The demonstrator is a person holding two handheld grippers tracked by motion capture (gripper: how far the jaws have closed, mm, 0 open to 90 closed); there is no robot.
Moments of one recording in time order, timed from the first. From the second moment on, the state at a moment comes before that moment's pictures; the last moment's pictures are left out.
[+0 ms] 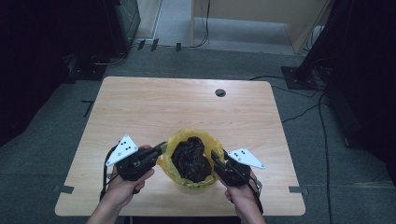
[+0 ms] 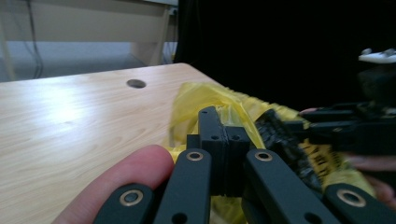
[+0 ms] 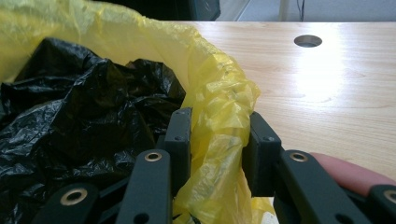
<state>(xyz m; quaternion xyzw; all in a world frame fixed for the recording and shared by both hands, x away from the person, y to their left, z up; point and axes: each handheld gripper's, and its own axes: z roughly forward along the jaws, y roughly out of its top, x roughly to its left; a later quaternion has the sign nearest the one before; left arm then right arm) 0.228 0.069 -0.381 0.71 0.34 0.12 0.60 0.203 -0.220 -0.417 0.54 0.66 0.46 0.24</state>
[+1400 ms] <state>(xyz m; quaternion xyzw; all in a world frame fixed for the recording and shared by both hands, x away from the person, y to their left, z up) 0.242 0.046 -0.407 0.72 0.38 0.08 0.58 0.204 -0.283 -0.478 0.59 0.63 0.46 0.19</state>
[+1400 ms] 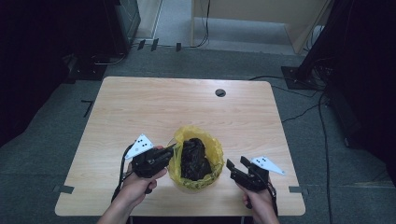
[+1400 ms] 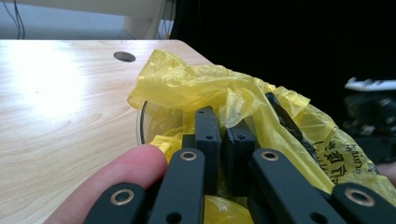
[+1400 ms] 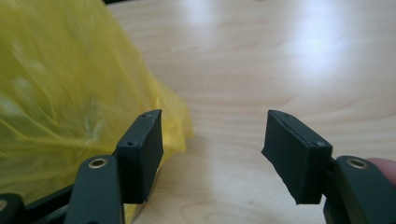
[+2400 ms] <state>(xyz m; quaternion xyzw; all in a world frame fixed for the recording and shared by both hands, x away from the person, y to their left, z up) 0.236 0.043 -0.402 0.72 0.36 0.07 0.59 0.195 -0.270 -0.417 0.51 0.61 0.59 0.16</state>
